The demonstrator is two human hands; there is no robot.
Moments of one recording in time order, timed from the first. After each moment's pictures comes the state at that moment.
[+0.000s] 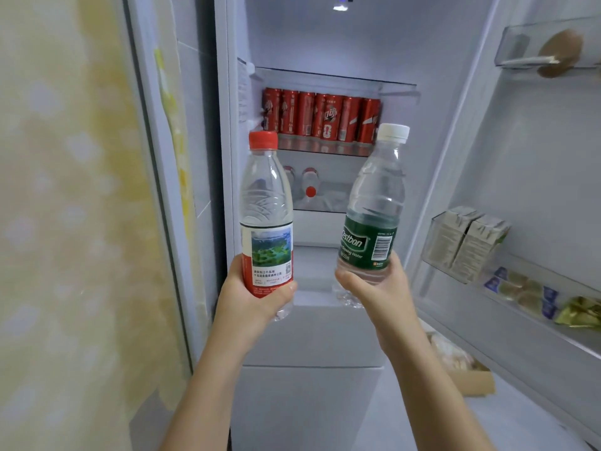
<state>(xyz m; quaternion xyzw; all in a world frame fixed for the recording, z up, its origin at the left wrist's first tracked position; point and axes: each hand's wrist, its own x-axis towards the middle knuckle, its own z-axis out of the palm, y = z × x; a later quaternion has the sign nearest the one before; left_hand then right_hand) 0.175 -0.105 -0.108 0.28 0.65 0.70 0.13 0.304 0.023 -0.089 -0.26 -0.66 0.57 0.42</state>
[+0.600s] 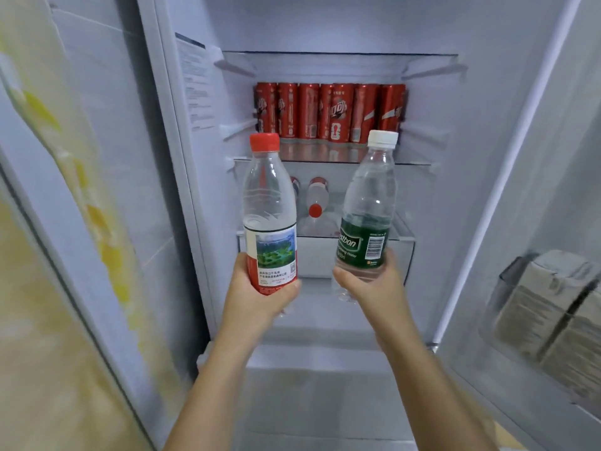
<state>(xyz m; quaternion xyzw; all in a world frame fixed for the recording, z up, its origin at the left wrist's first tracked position) 0.078 0.061 -0.124 0.28 0.66 0.69 0.10 0.188 0.202 -0.119 -0.23 -0.66 0.58 0.42</state>
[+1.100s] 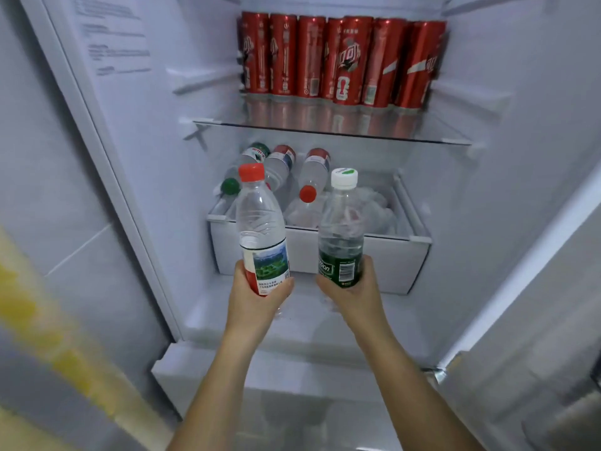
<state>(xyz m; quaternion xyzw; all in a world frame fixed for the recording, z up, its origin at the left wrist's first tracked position) 0.027 0.161 -0.197 0.19 0.69 0.69 0.11 0.122 0.294 -0.193 -0.27 -0.68 0.60 0.33</state>
